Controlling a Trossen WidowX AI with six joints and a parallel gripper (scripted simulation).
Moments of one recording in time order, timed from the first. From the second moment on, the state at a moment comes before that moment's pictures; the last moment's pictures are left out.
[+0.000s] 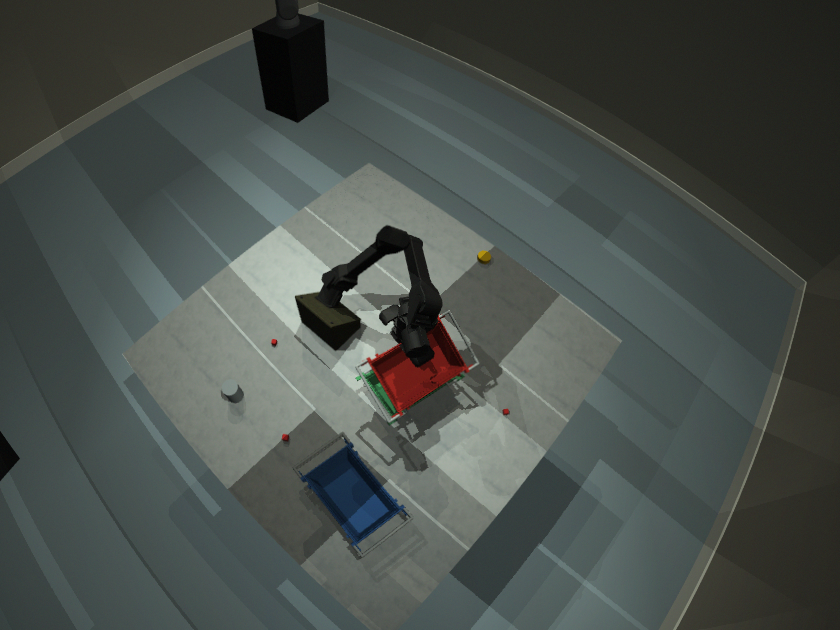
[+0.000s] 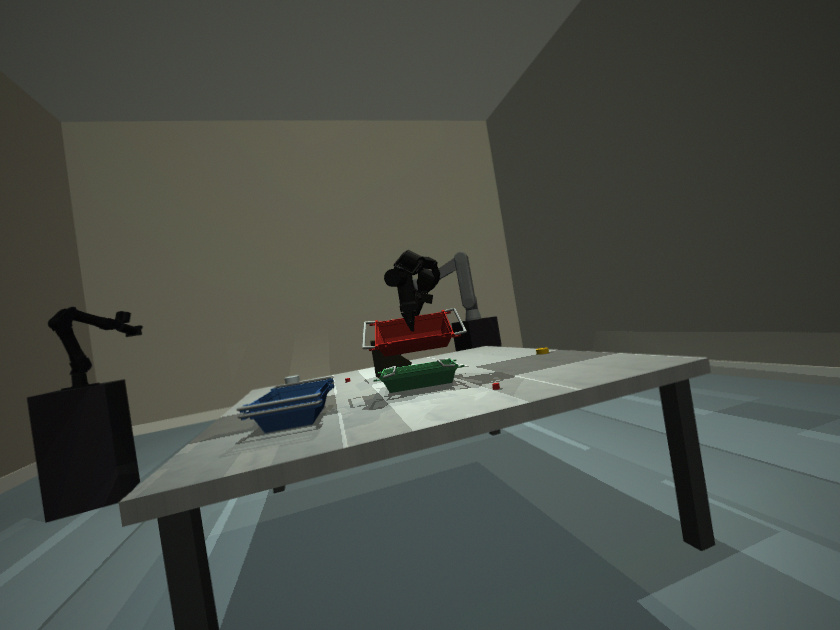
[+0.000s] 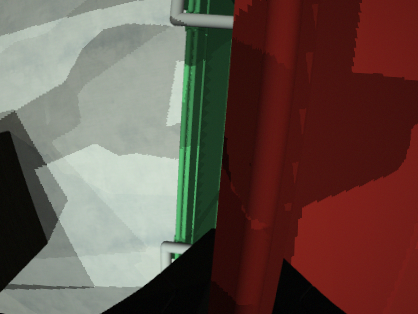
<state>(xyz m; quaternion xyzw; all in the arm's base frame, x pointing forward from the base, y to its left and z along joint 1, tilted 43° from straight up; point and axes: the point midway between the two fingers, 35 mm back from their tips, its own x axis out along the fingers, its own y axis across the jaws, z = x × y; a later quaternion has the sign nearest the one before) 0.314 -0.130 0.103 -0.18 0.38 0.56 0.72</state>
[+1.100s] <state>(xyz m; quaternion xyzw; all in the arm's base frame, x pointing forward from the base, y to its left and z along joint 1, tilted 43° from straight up) 0.317 -0.117 0.084 -0.18 0.38 0.56 0.72</state>
